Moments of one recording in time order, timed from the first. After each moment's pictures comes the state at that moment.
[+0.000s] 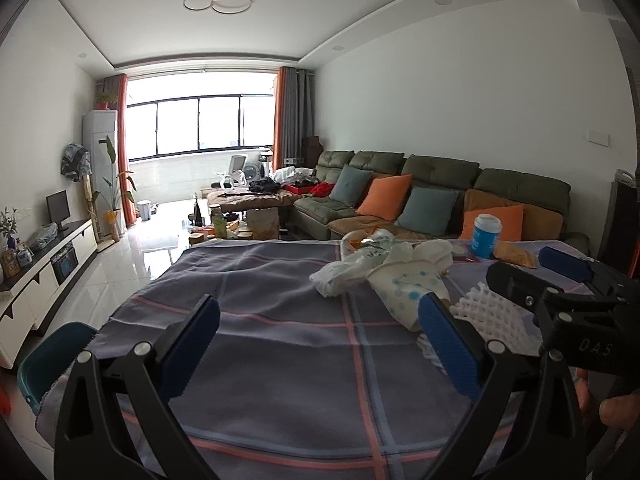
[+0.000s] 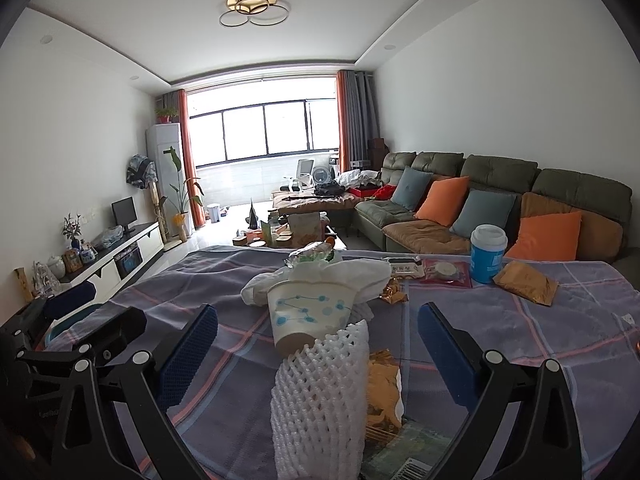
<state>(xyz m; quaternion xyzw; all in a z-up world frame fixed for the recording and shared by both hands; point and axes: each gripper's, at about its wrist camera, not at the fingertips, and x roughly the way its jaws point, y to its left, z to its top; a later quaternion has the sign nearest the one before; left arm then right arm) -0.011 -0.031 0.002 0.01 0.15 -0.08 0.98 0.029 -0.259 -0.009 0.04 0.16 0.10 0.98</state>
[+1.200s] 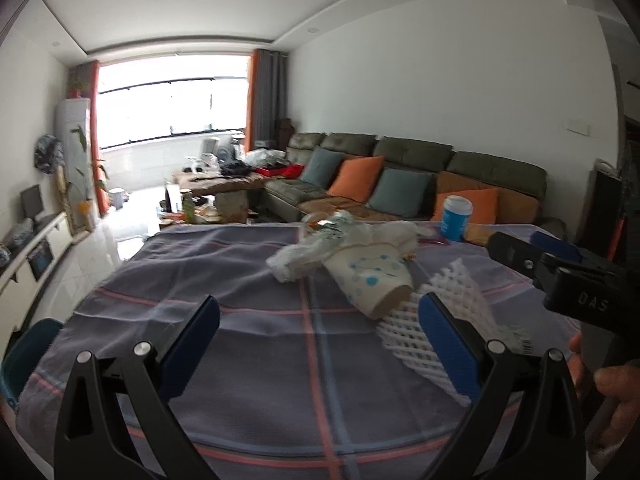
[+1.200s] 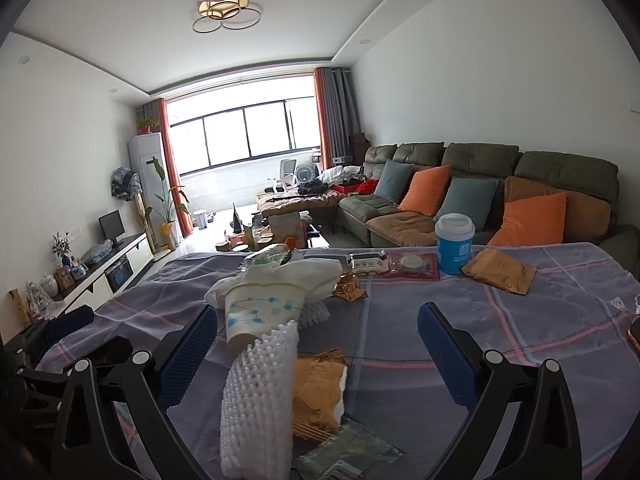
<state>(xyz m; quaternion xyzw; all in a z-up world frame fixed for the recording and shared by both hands) -0.003 -0.057 -0.003 0.01 0.19 -0.15 0.97 0.035 -0.308 -0.011 0.08 0.17 0.07 0.98</state>
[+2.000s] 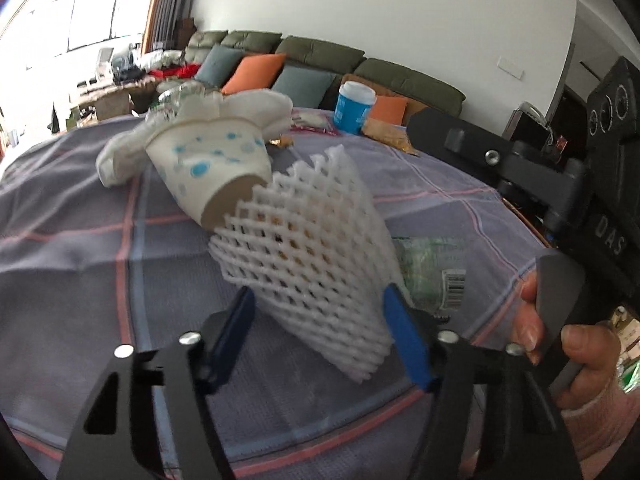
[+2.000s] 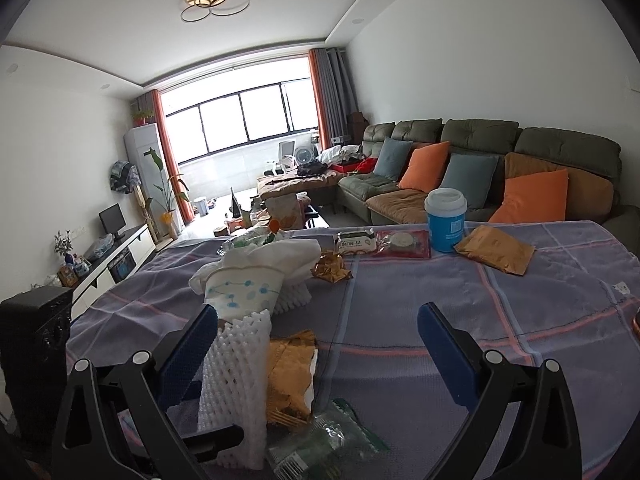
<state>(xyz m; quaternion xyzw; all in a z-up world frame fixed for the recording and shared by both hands) 0.043 -0.126 -0.060 0.00 0.38 -0.33 0.87 0.049 -0.328 -0.022 0.09 0.21 0.08 0.97</state>
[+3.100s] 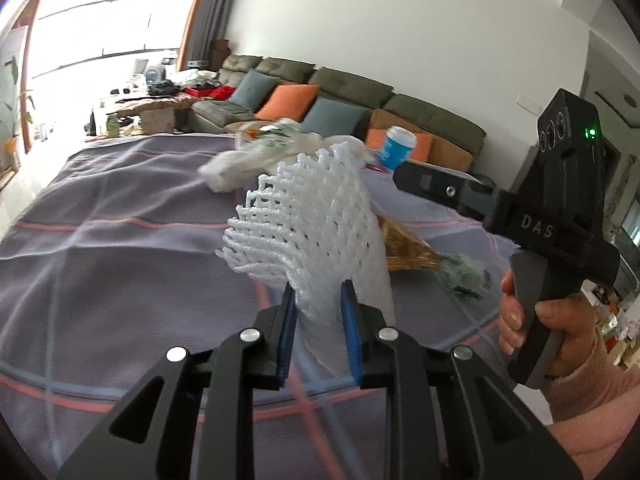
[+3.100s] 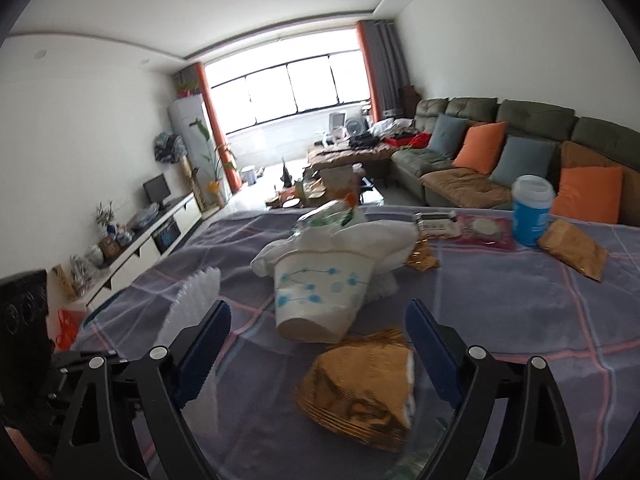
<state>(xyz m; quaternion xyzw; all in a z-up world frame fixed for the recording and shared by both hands) 0.021 -0.031 -0.036 -0.03 0.33 -0.27 0.90 0.081 -0.275 -0.022 0.08 0.26 0.18 0.94</state>
